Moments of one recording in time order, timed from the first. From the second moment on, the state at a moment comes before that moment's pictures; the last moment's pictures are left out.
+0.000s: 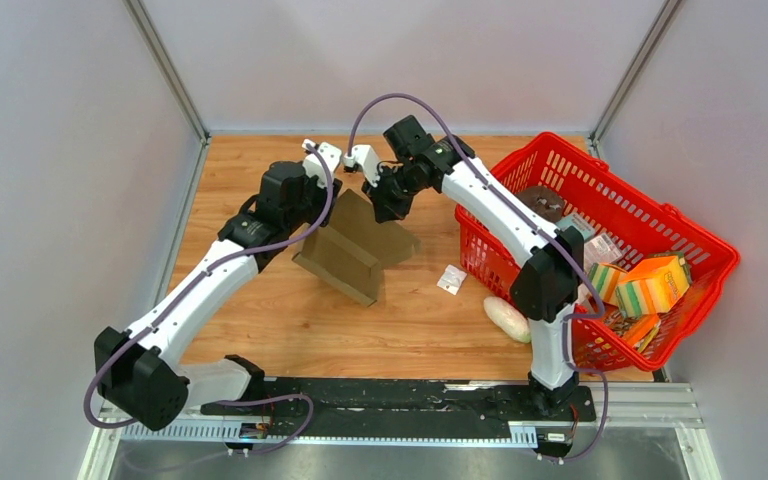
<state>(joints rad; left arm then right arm) -0.49 1.22 1.09 -0.33 -0.11 0.13 0.68 2.00 2.06 -1.05 -0.46 -0.48</state>
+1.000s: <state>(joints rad) -0.48 1.13 0.89 -0.20 -0.03 0.07 0.62 1.90 1.89 -0.89 -0.46 -0.33</state>
